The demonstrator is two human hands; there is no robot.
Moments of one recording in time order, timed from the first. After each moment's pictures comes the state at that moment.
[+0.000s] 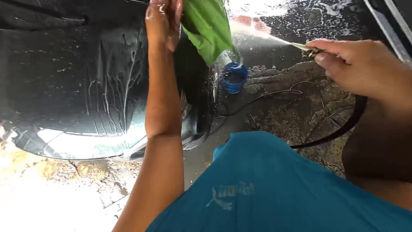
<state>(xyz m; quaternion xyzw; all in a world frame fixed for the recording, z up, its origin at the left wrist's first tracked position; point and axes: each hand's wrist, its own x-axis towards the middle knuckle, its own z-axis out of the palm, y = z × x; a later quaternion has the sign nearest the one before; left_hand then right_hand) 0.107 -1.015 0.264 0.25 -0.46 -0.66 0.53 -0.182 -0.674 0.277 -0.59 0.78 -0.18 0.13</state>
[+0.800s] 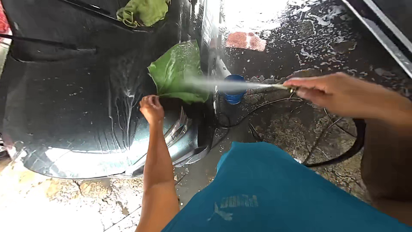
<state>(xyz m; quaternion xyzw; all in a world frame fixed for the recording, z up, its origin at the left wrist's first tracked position) 0.272 -0.981 0.107 0.58 -0.76 -0.04 0.27 -0.195 -0.654 0.265 -0.65 0.72 -0.15 0.20</state>
